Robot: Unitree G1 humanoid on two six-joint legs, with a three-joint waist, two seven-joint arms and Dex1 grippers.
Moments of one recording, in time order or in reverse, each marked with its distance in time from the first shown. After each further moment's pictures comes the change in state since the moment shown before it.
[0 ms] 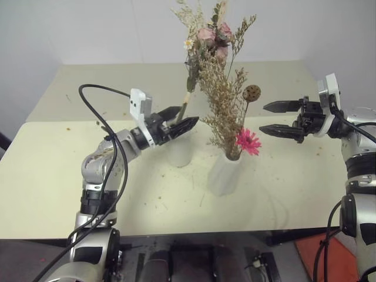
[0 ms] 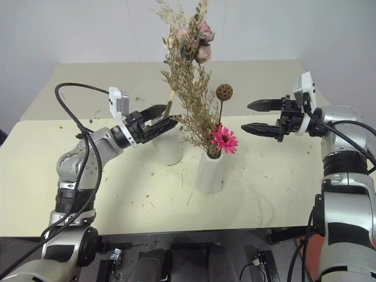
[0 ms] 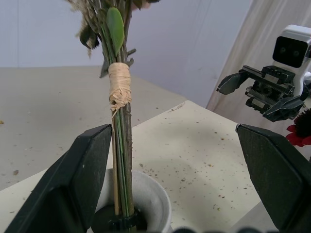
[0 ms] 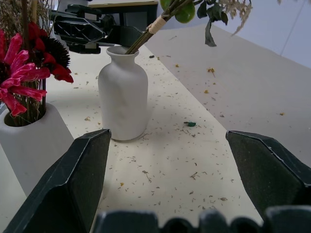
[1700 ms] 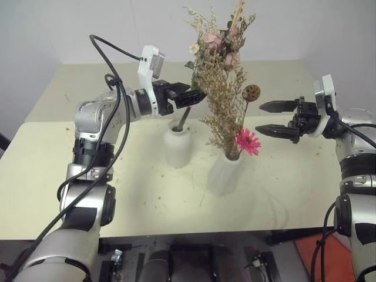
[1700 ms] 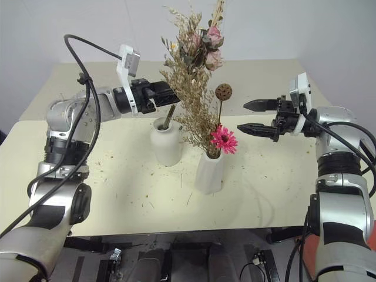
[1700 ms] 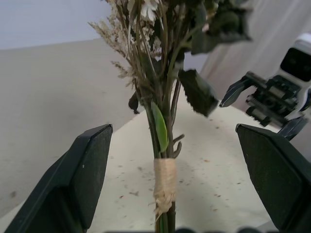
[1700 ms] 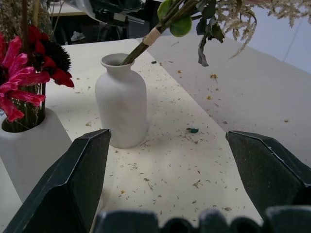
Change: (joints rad) left arm -0.440 0.105 -0.085 0.389 0.007 0.202 -0.095; right arm 0.010 0.039 -0.037 -0.020 -0.016 -0.004 0.000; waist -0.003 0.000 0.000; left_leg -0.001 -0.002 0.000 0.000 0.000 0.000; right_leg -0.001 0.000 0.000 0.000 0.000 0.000
